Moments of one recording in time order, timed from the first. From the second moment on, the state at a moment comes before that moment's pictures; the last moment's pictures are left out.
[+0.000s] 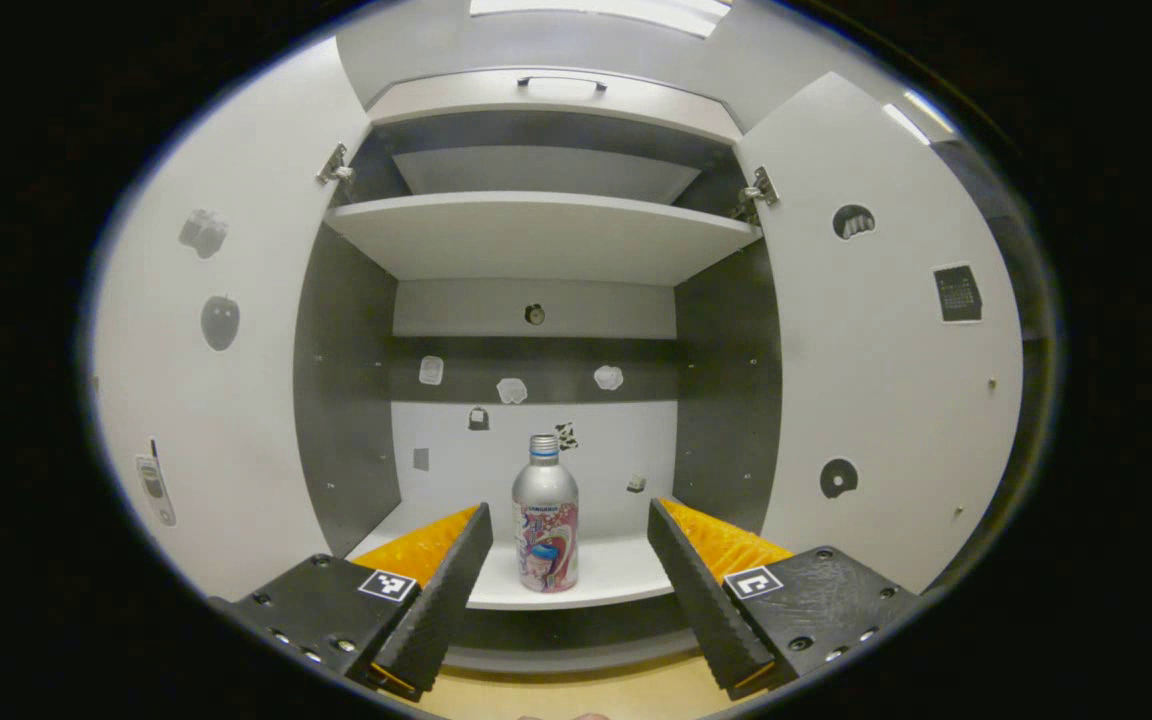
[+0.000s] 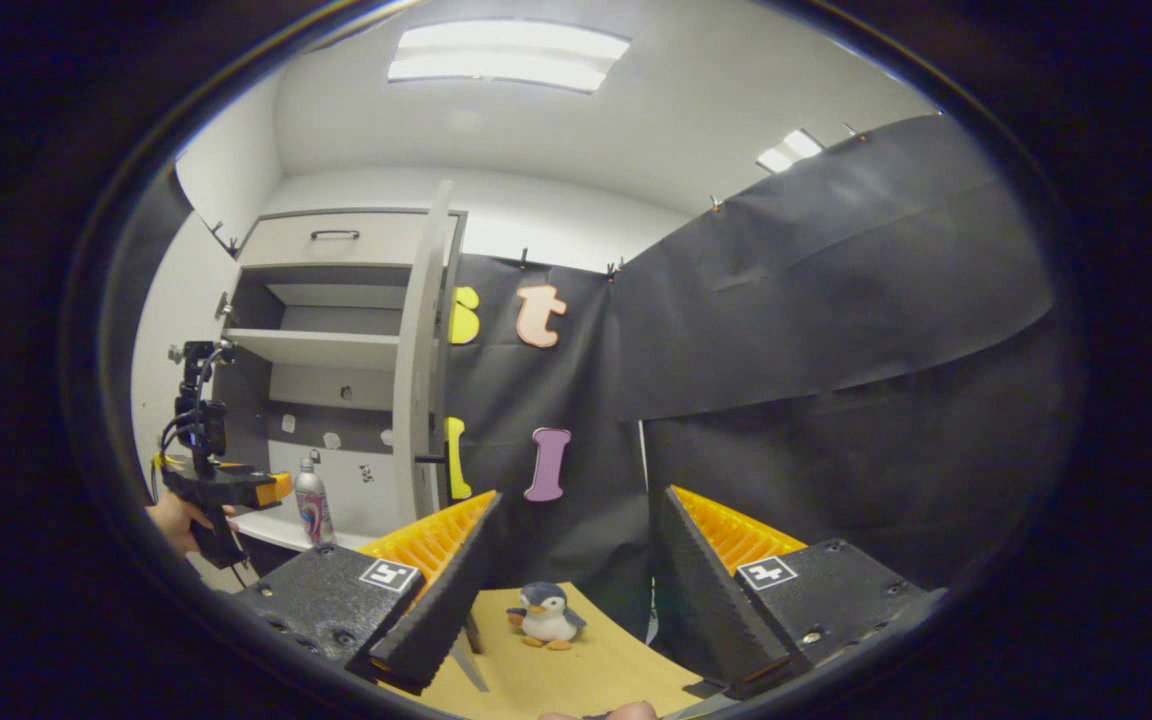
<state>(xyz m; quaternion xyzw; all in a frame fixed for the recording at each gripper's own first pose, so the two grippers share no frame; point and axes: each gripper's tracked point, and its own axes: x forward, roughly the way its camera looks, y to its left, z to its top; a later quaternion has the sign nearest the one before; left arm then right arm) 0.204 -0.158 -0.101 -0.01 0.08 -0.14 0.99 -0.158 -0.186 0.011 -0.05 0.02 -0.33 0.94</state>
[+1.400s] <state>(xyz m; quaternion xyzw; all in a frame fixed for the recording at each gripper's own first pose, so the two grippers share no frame) 0.322 -0.171 -0.174 0.02 0.11 -0.11 0.99 -0.171 -0.213 0.004 -0.05 0.02 -0.38 0.92</state>
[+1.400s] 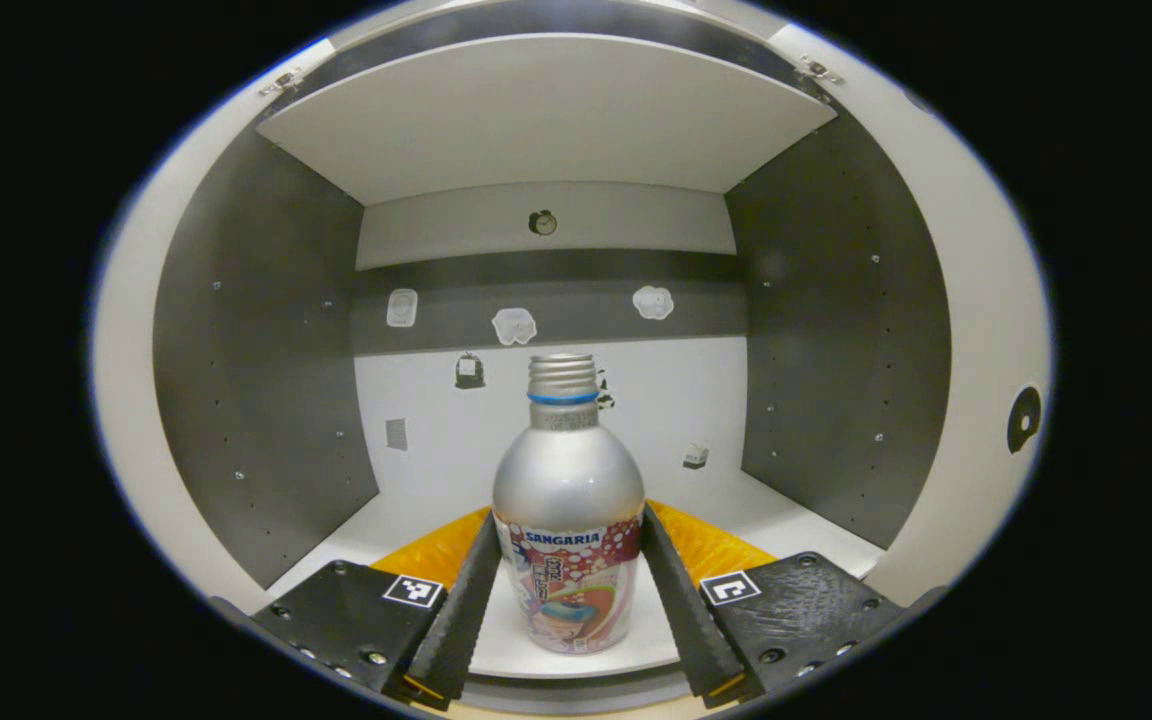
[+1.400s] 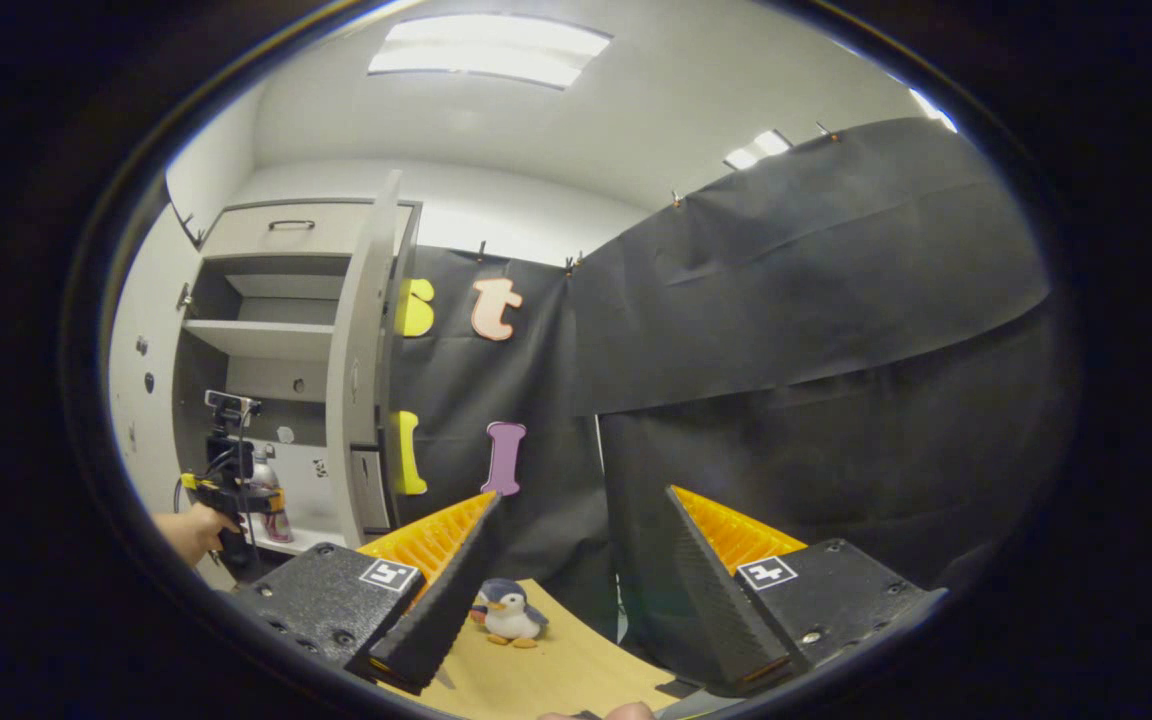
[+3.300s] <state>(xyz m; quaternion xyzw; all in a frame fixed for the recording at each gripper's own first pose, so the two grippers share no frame) 0.057 -0.135 -0.252 0.04 0.13 -0.13 0.98 -0.080 -0.152 -0.078 0.01 0.12 -0.18 0.98</state>
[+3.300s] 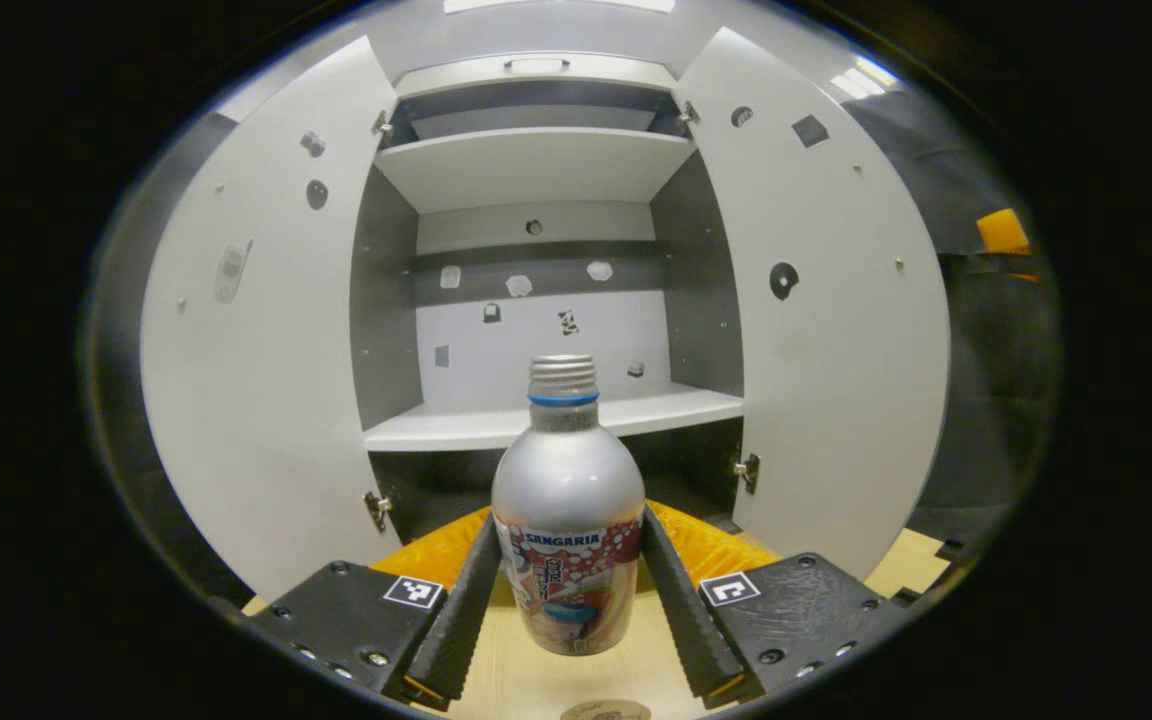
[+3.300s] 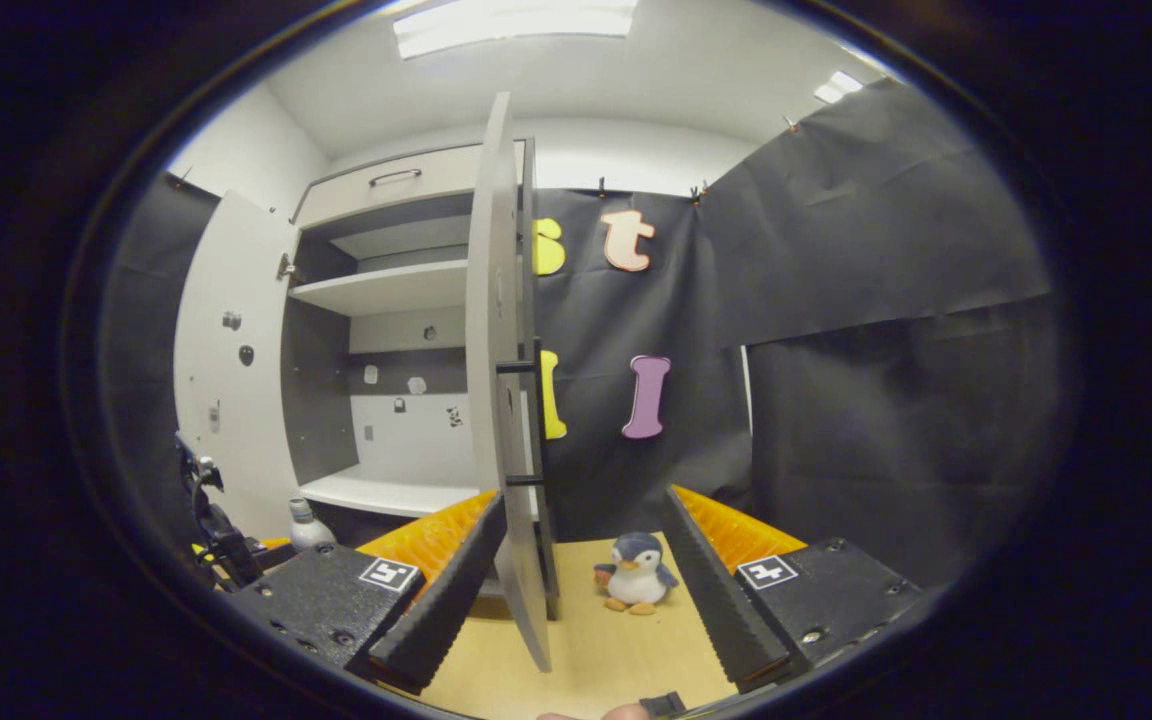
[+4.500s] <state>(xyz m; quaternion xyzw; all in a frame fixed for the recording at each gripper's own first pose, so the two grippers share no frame) -0.027 -0.138 -0.414 0.05 0.24 -0.17 0.95 -0.067 -0.105 -0.120 -0.02 0.20 -0.16 0.97</state>
